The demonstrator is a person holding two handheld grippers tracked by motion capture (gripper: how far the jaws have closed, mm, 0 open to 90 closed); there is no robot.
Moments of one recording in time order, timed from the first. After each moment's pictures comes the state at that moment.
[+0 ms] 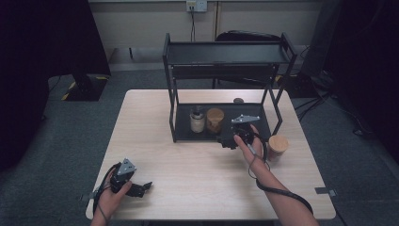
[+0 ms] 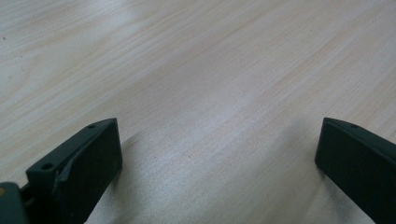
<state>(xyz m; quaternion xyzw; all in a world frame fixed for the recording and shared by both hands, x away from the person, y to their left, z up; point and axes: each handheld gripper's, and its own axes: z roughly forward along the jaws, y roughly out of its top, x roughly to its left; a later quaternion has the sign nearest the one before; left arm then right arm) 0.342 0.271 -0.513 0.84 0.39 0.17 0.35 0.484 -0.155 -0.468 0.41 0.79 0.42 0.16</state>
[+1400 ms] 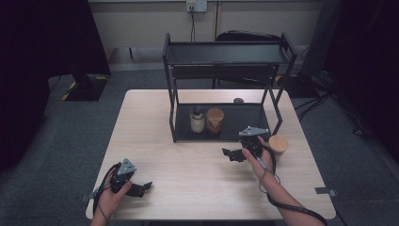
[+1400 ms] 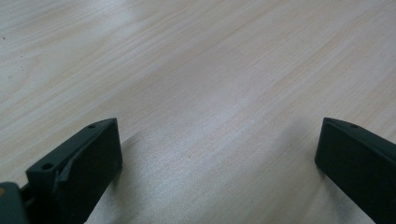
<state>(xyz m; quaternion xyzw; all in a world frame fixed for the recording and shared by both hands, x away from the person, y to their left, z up) 0.342 0.271 -0.513 0.84 0.39 0.17 0.35 0.442 -0.177 -0.478 0.40 0.80 0.43 0.15</state>
